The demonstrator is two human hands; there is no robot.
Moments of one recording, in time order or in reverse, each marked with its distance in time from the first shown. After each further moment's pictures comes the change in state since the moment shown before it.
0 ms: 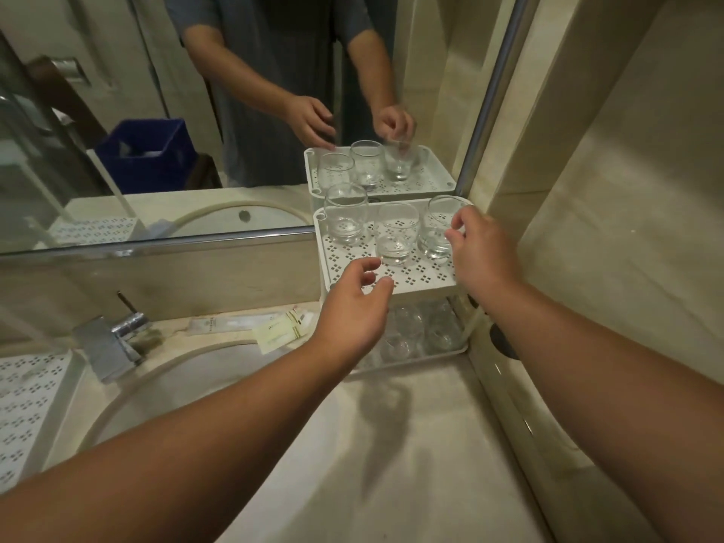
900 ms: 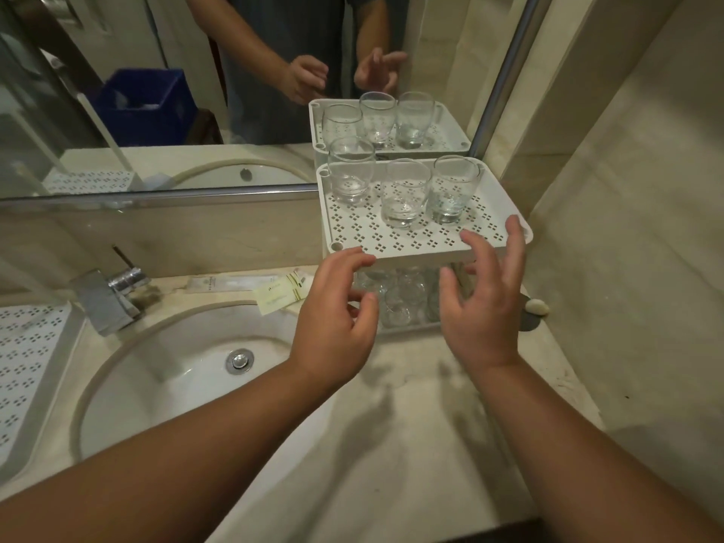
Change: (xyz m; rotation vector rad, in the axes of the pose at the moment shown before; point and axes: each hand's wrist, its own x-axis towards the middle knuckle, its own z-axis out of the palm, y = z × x) left_hand -0.040 -0.056 -0.010 0.222 0.138 0.471; right_hand -0.120 0.002 0.017 0.269 0.267 -0.173
